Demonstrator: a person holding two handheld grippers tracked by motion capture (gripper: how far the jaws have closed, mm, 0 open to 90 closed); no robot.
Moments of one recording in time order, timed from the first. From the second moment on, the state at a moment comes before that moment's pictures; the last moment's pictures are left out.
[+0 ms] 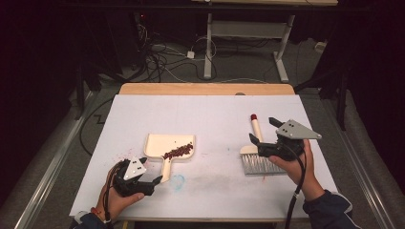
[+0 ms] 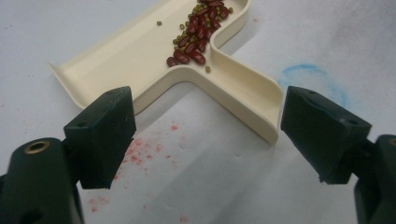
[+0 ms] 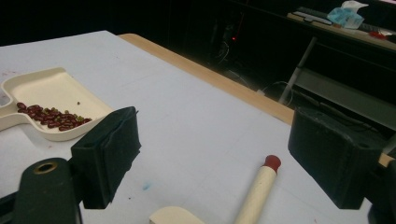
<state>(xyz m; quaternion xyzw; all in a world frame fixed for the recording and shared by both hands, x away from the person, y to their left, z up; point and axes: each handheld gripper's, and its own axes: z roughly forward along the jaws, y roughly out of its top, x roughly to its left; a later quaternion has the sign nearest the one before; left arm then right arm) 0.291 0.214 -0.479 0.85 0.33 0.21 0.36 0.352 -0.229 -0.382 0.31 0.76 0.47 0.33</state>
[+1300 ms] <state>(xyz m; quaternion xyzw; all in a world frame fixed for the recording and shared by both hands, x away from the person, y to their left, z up) 0.293 0.211 -0.481 0.85 0.33 0.21 0.35 0.327 -0.266 -0.423 0.30 0.78 0.44 0.33</state>
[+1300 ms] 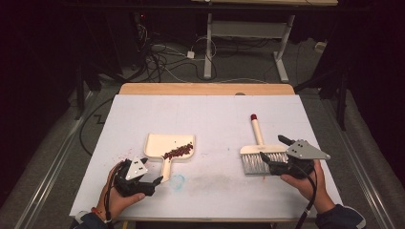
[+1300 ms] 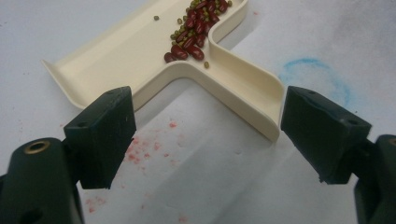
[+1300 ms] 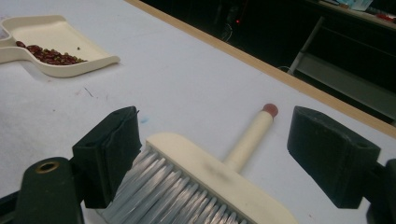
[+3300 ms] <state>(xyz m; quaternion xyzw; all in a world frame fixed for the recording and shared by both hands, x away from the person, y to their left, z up) 0.291 0.210 -0.480 0.85 0.32 0.21 0.35 0.295 -0.274 -0.466 0.29 0.80 0.43 0.30</state>
